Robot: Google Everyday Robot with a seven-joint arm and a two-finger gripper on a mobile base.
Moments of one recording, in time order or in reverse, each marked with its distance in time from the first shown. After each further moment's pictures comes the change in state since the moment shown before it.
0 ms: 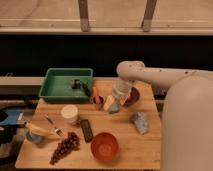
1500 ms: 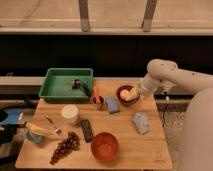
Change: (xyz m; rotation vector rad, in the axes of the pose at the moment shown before) arm 0.031 -0.116 -0.052 0.039 -0.186 0.338
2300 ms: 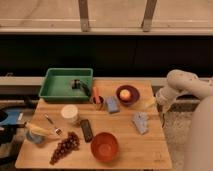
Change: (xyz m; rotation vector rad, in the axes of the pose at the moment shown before) arm 0.057 -0.119 0.008 0.071 0.057 0.280
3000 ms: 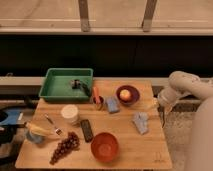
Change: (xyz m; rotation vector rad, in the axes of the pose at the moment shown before) arm 0.008 -0.017 0.003 0.005 0.008 0.050
